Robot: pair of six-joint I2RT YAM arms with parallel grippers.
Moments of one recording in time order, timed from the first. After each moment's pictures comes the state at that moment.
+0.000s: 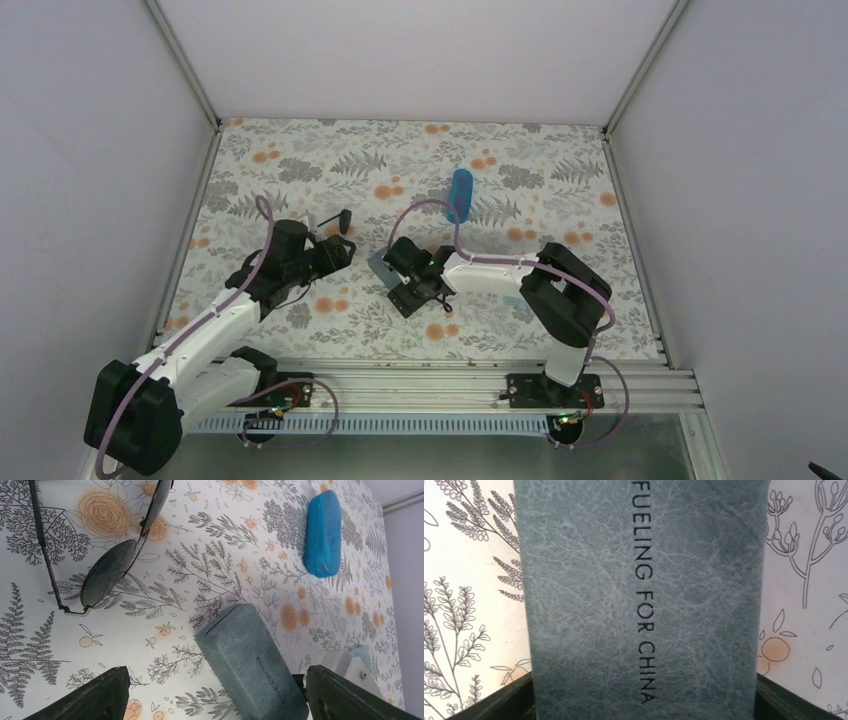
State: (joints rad) left arm -0.40 0.97 0.52 -0.26 0.16 -0.81; right arm 0.99 1.80 1.06 -0.51 0.08 0.25
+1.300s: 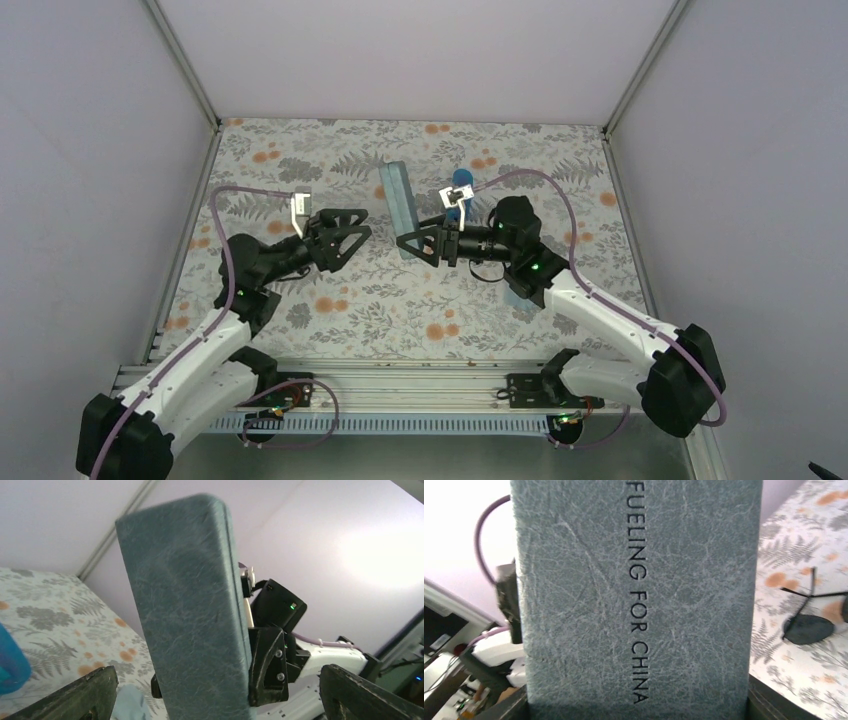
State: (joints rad) left arm -0.41 0.79 0.45 0.63 0.74 -0.93; right arm 0.70 1.14 0.76 0.27 -0.72 0.71
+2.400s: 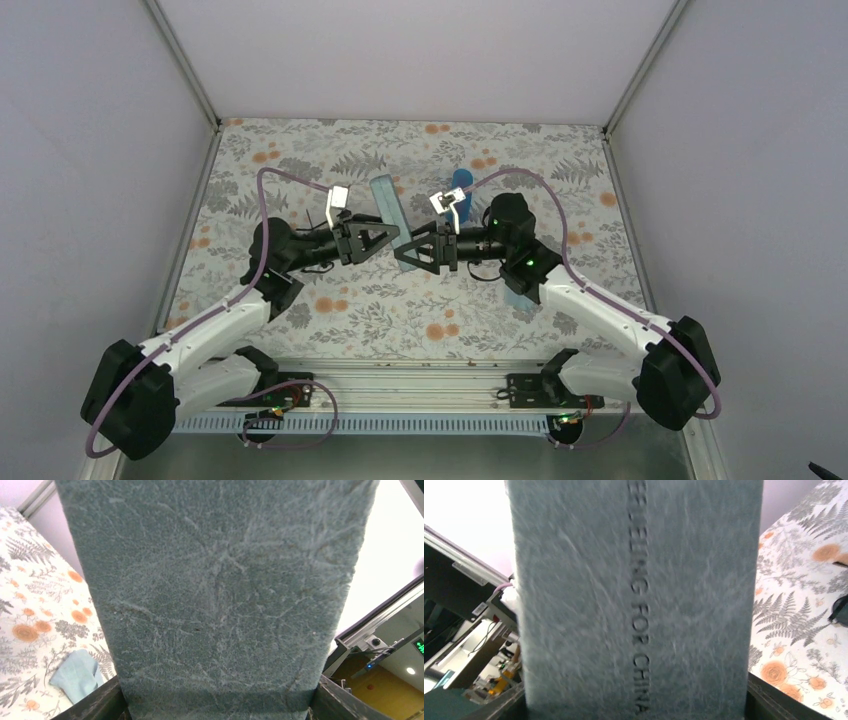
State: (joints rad) left arm -0.54 1.03 0.53 0.77 0.80 -1.08; right arm 0.69 1.18 0.77 0.34 -0.92 0.76
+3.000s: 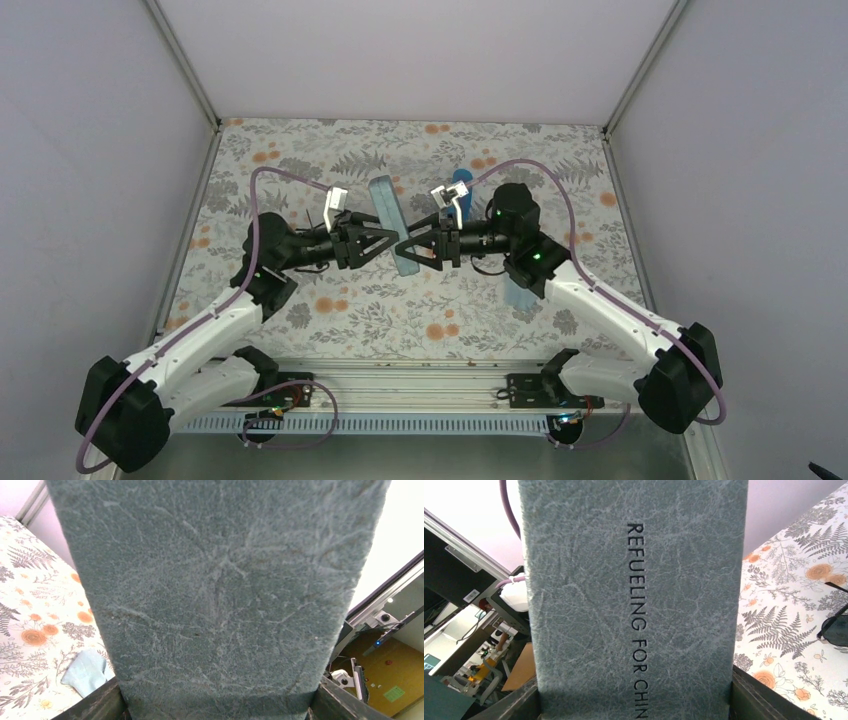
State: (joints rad) left arm -0.55 0.96 0.58 0.59 0.85 -0.94; right arm 0.69 1.16 0.87 0.16 -0.91 0.62
